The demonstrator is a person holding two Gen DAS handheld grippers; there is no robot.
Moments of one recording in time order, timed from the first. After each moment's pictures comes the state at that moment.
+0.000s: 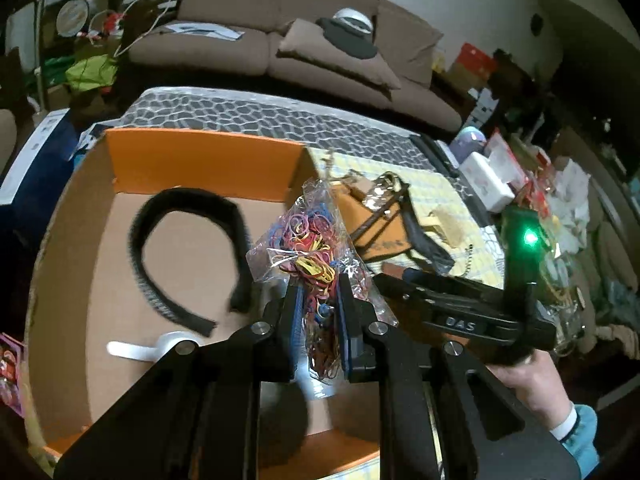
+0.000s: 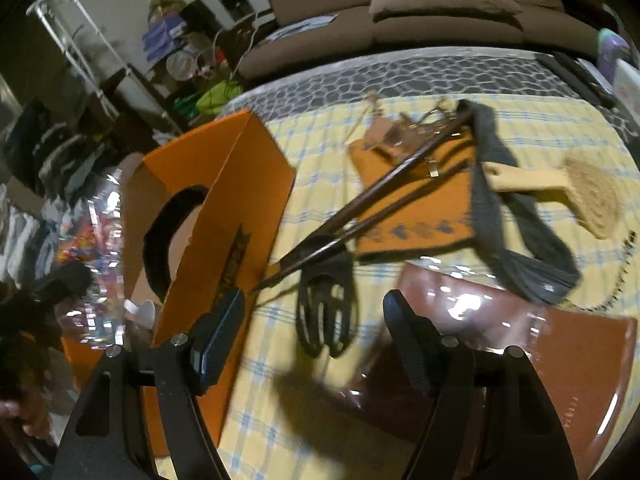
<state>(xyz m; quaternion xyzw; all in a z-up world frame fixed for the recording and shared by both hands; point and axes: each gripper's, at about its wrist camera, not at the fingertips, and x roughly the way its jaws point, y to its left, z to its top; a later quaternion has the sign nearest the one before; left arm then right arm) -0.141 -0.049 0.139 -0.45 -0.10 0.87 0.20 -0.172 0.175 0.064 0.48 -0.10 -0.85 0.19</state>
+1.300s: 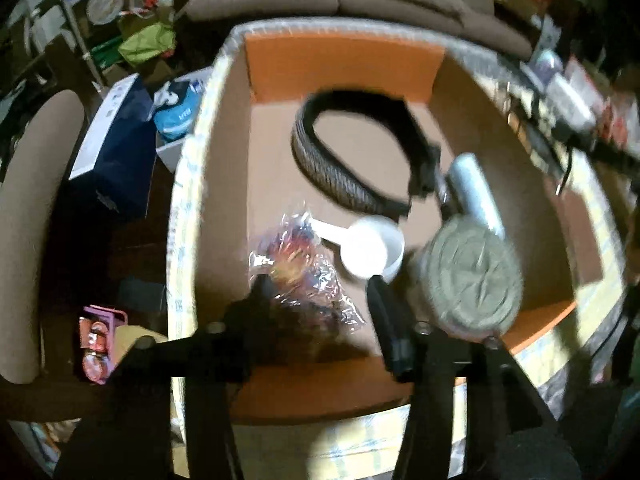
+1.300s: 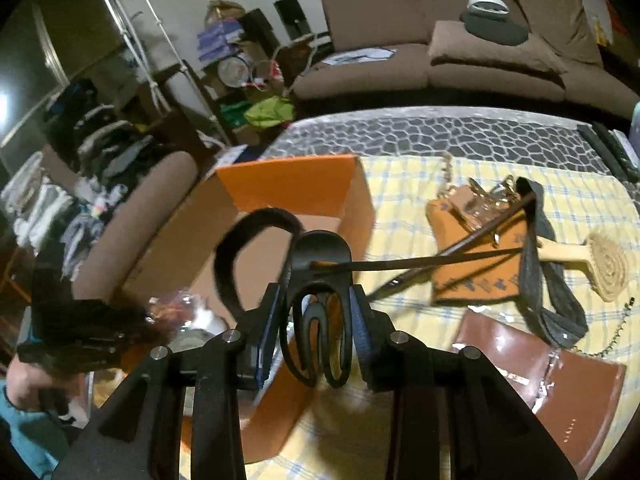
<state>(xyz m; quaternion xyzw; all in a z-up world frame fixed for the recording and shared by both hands) -0.115 -0.143 0.096 -0.53 0.01 0.84 0.09 -0.143 0.130 0.125 0.41 -0.07 -0.87 0.26</state>
